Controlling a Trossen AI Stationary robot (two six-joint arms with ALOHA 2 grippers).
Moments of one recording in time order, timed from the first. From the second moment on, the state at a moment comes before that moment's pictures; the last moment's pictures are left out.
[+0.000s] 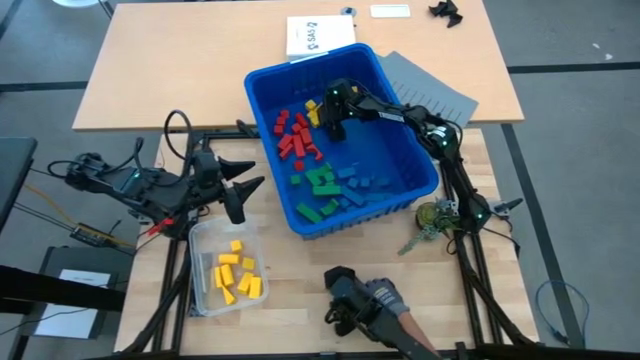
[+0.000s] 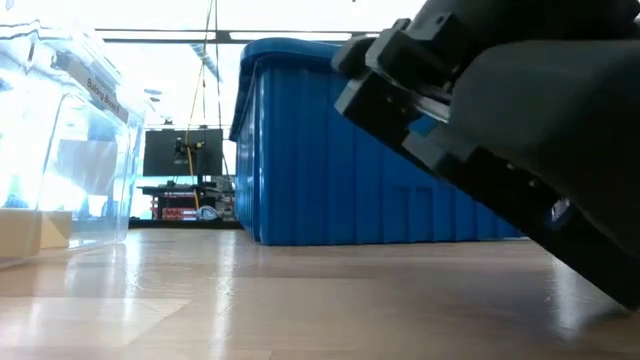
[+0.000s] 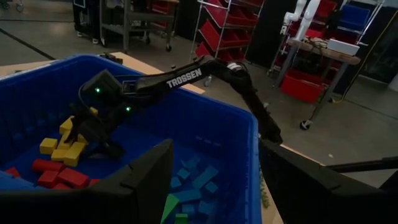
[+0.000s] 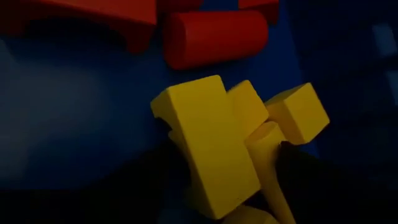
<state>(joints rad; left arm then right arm) -0.39 0.96 1.21 -0.46 -0.89 -0.45 -0.77 2.38 1.85 -0.24 -0.18 -1.03</state>
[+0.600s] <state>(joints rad) -0.39 0.96 1.21 -0.46 -0.89 -0.45 -0.74 2.38 1.85 -0.31 -0.17 -0.97</state>
